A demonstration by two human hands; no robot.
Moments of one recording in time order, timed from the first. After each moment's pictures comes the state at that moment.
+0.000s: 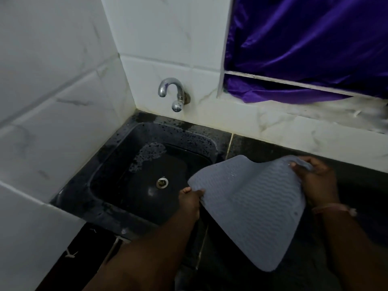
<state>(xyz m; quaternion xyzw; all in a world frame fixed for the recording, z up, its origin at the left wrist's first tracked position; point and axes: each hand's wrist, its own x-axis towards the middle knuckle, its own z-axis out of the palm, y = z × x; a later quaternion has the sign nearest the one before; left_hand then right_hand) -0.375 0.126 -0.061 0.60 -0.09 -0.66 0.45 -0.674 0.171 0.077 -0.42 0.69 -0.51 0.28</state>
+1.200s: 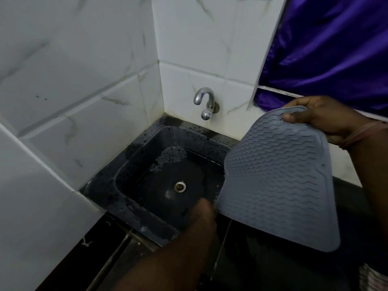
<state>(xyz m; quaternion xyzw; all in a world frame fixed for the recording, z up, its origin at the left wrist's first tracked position) -0.356 0.134 -0.052 0.58 -0.01 -0.69 0.44 -0.578 0.051 0.261 -0.57 0.56 -0.32 0.50</state>
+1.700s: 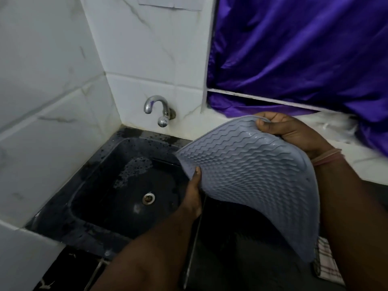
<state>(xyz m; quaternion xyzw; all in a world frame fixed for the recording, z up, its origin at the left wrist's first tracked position) -0.417 0.096 0.000 0.37 -0.23 -0.79 0.43 -0.618 0.130 0.248 -0.48 0.44 -0.44 0.62</state>
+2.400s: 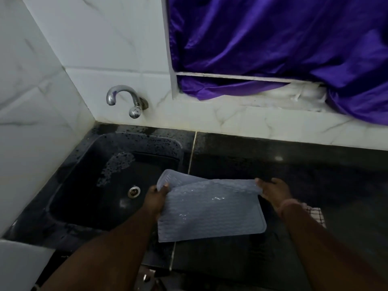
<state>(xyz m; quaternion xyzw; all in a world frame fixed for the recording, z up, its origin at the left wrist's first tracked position) -0.360 0.116 -0.058 0.65 -0.33 -0.60 0.31 -0.732 0.206 -0.023 -0.14 0.76 -0.46 0.44</state>
